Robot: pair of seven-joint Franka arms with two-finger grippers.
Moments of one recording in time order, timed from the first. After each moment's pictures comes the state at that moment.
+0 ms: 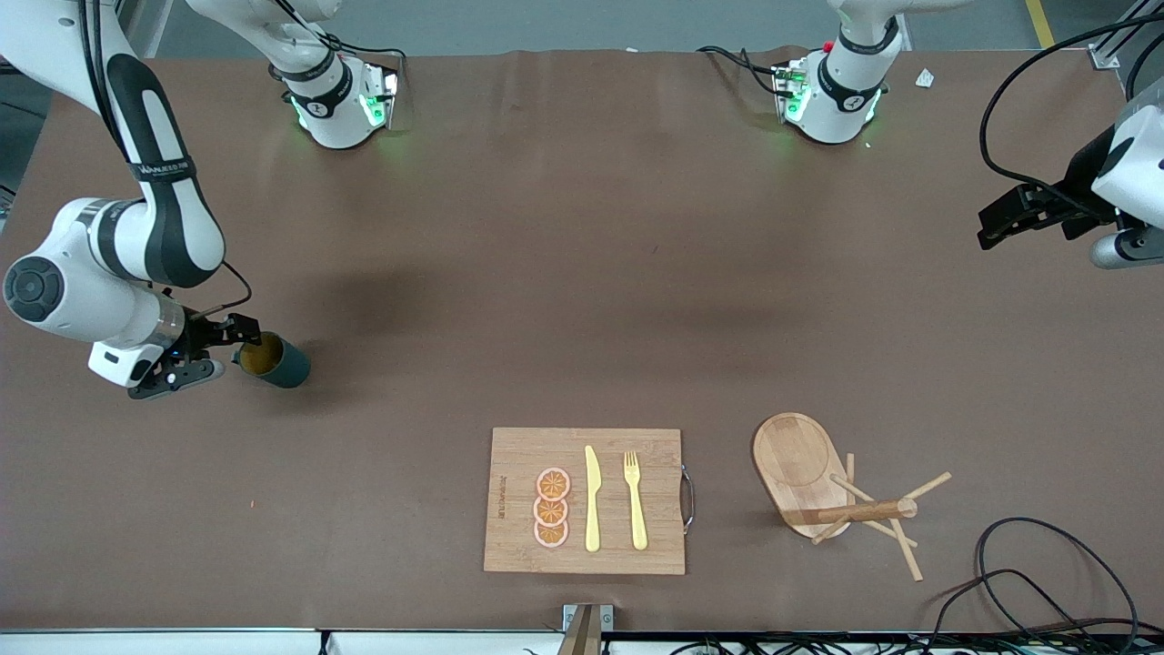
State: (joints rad) left arm 0.02 0.03 -0.12 -1.50 0.03 1.49 -0.19; right arm -0.05 0.32 -0.07 -2.04 0.03 2.26 -0.50
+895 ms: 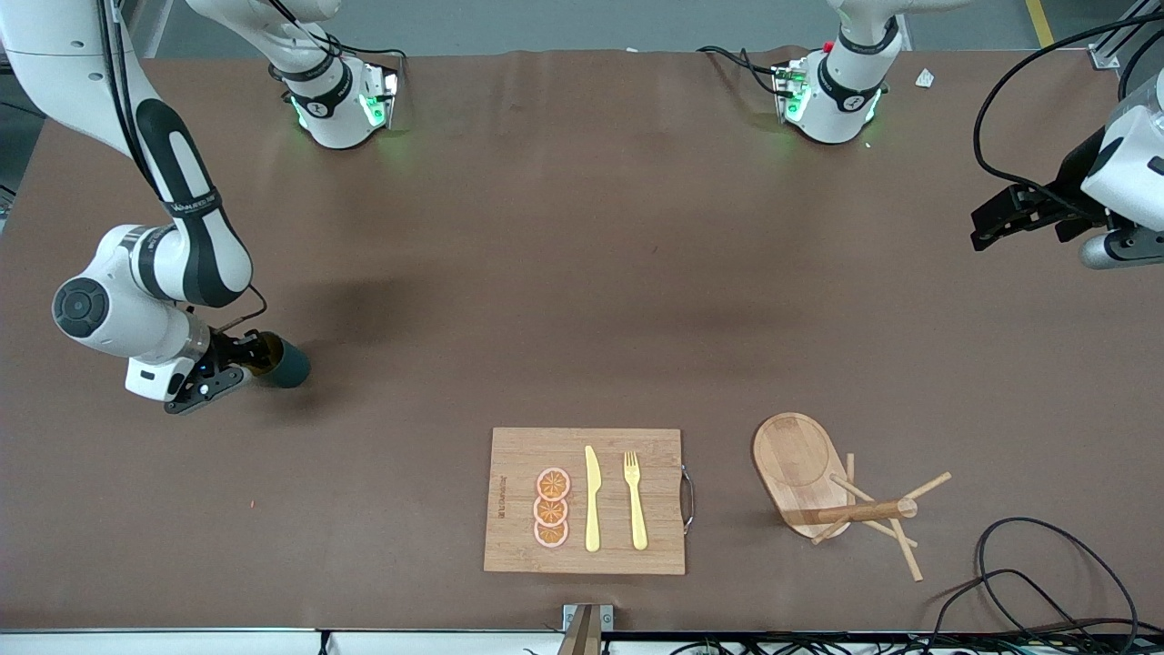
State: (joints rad) left arm 0.01 0.03 -0.13 -1.49 0.03 1.50 -0.19; right arm -0.05 0.42 -0.07 -2.04 0.03 2.39 -0.63
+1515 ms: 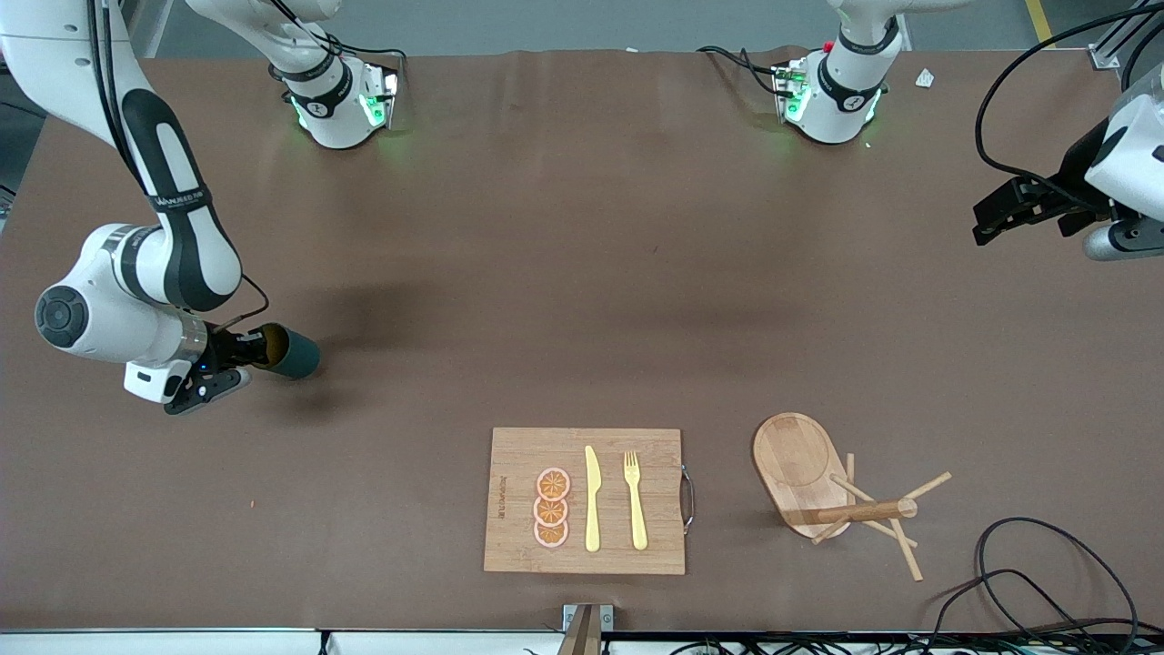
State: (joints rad) left arm 0.01 0.02 -0.13 -1.49 0.03 1.49 -0.19; right arm -0.02 0.38 -0.06 -1.97 0.12 2.18 -0.54
